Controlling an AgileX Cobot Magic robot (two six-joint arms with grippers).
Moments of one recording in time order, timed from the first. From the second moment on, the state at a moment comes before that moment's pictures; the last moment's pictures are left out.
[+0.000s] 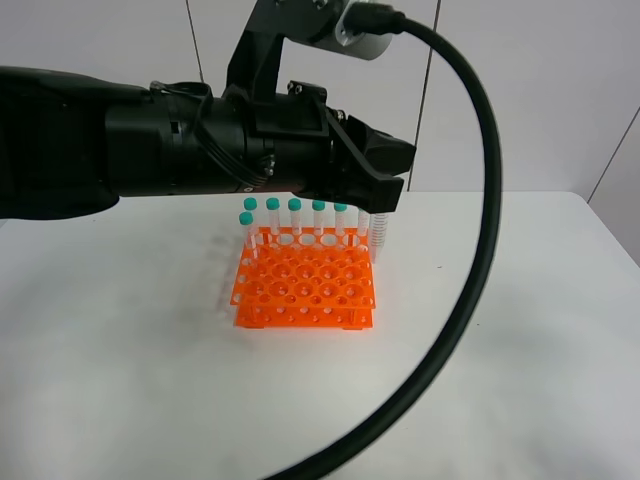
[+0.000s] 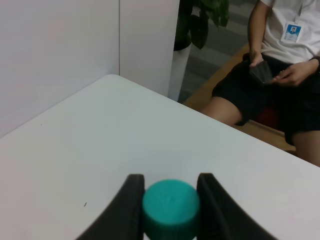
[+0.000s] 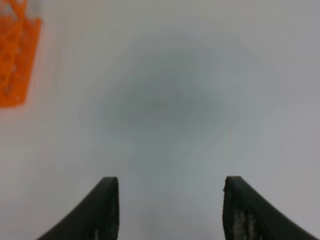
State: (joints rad) left arm -0.78 1.48 -1.06 -1.73 0.17 1.71; right arm -0.13 0.15 -0.54 0.07 1.09 -0.07
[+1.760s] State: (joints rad) left arm -0.78 1.48 -1.02 -1.73 0.17 1.79; right arm -0.09 -0.01 -0.50 0.04 1.03 0.00
